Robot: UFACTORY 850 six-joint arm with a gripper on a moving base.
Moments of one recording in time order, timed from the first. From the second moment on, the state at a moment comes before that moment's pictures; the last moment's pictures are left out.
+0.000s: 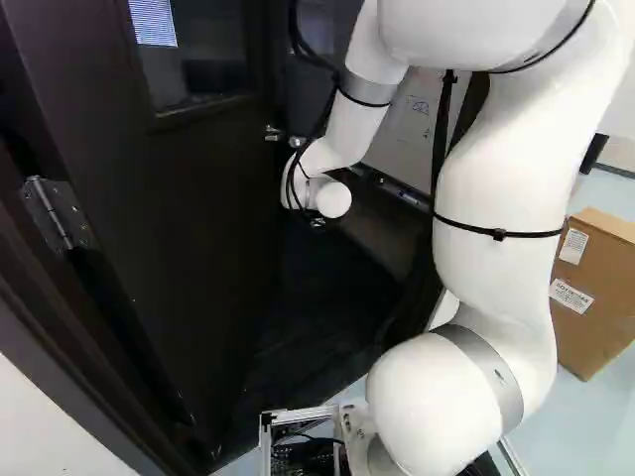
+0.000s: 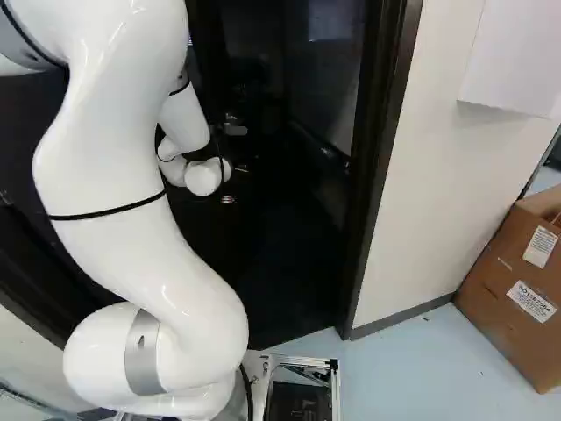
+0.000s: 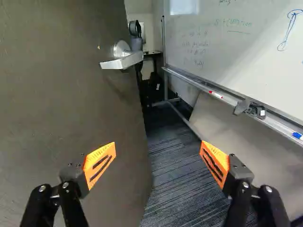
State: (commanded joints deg) arm 14.7 -14.5 -39.6 12.1 52.1 0.0
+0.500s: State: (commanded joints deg) arm 17.7 -17.5 -43.2 12.1 52.1 0.0
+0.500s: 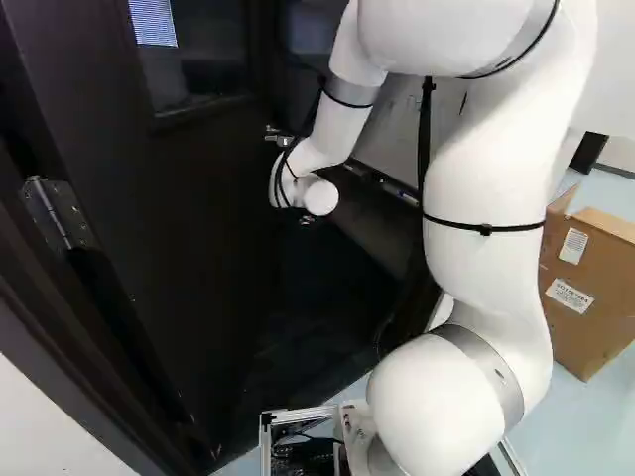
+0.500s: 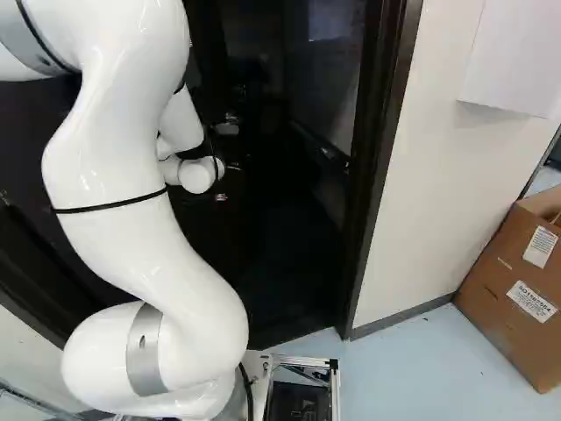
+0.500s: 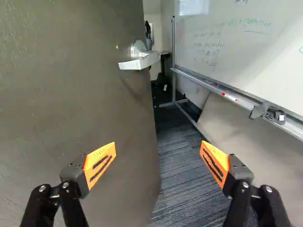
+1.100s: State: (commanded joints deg) arm 21.6 -20.3 -46.6 12.1 52.1 0.0
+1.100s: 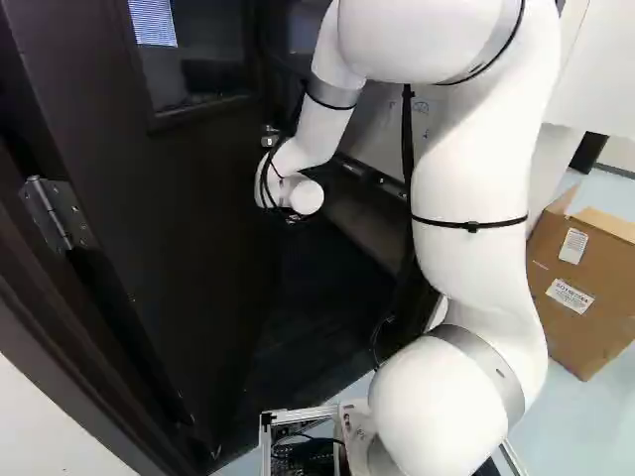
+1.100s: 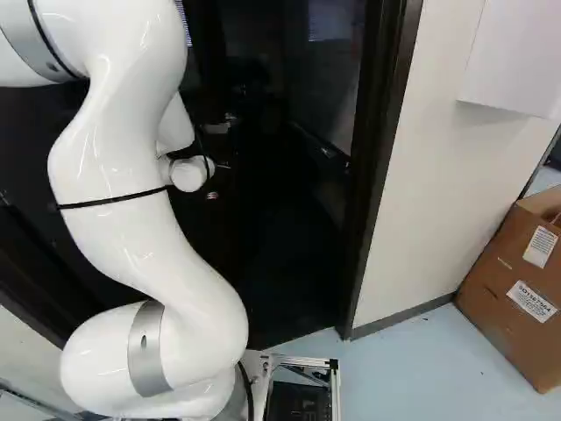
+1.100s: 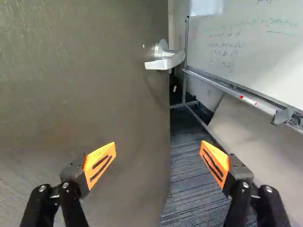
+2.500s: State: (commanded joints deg) arm 30.4 -26.8 -54.7 5.2 52.1 0.0
